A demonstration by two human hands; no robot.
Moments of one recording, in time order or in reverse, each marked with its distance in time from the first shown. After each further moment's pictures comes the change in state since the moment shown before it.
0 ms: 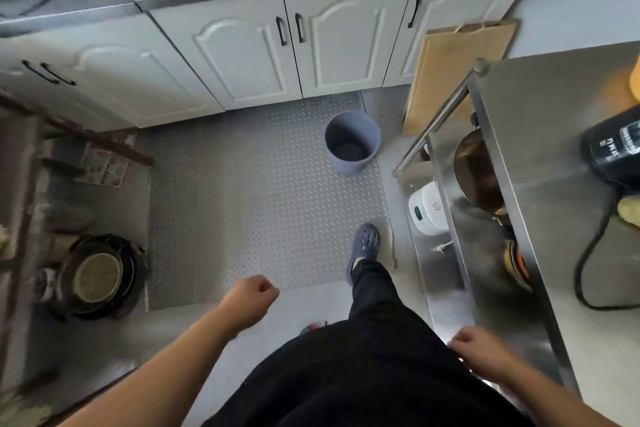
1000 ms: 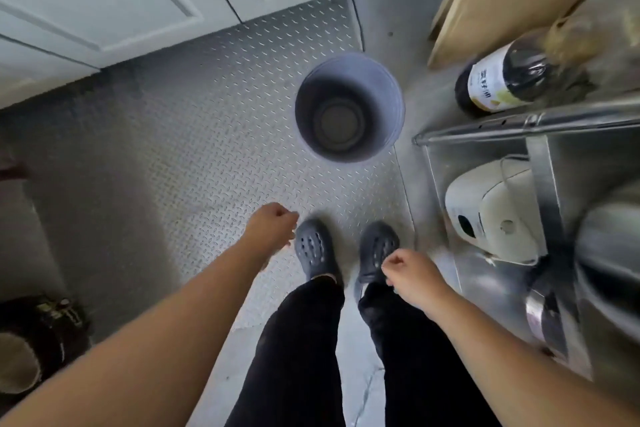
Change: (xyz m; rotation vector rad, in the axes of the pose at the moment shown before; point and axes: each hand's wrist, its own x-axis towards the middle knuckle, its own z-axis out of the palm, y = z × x) left_hand 0.509 0.173 0.000 -0.209 -0.111 -0.171; right_hand 0.415 -0.272 -0.044 0.286 -0.072 0.065
